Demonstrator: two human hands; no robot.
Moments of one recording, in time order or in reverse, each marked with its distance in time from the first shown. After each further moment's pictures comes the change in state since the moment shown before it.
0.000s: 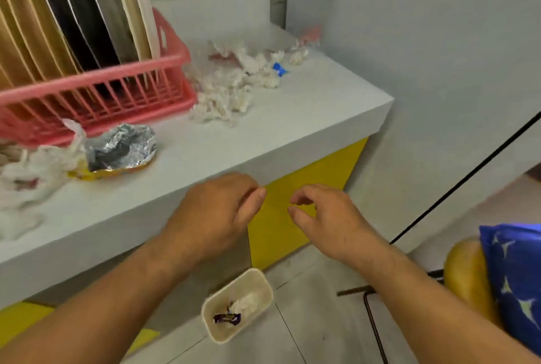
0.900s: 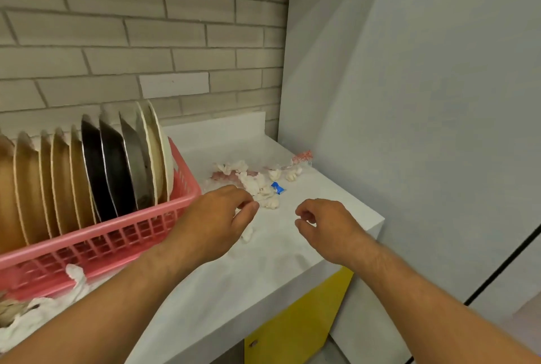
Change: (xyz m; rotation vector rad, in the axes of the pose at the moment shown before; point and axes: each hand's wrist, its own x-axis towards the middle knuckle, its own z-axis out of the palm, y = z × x) left_hand 0.159 -0.042 -0.107 -0.004 0.083 0.003; right_hand 0.149 -0.059 -0.119 -0.188 0.122 0.017
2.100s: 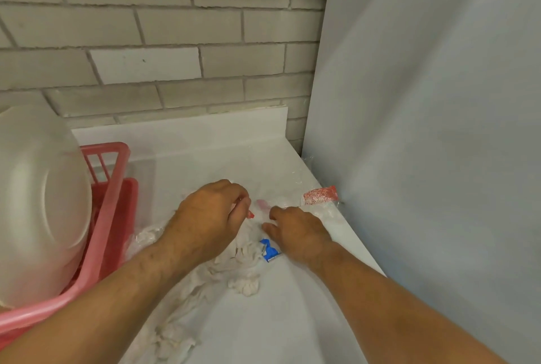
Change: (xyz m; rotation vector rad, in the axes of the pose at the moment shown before) left_hand 0.212 -0.061 0.102 0.128 0.104 -0.272; right_hand 0.281 0.099 0.078 -0.132 -0.296 -0.209
